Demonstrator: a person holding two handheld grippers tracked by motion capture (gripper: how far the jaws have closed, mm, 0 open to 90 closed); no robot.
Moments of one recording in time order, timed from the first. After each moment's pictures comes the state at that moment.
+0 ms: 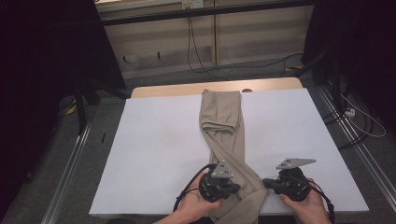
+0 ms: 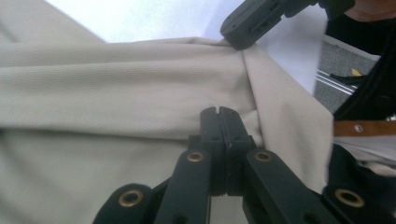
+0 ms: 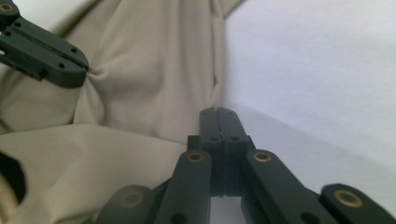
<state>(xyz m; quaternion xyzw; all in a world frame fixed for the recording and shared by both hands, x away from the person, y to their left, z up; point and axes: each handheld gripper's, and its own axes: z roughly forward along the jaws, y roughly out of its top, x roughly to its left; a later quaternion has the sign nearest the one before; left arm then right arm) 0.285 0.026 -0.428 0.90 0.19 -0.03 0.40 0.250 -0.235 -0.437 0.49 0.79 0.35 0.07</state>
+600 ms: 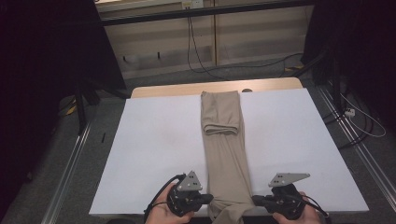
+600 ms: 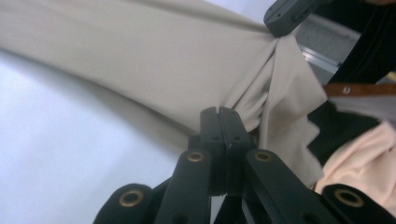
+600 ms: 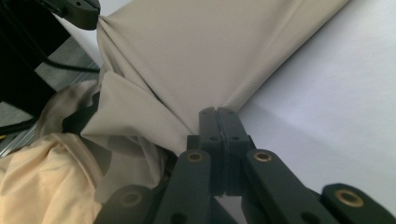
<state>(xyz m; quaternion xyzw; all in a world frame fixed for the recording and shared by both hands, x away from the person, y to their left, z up) 0.254 0.096 -0.415 0.91 0.21 -0.01 0.37 0.215 -0.203 -0.434 0.43 0.82 0.38 0.01</state>
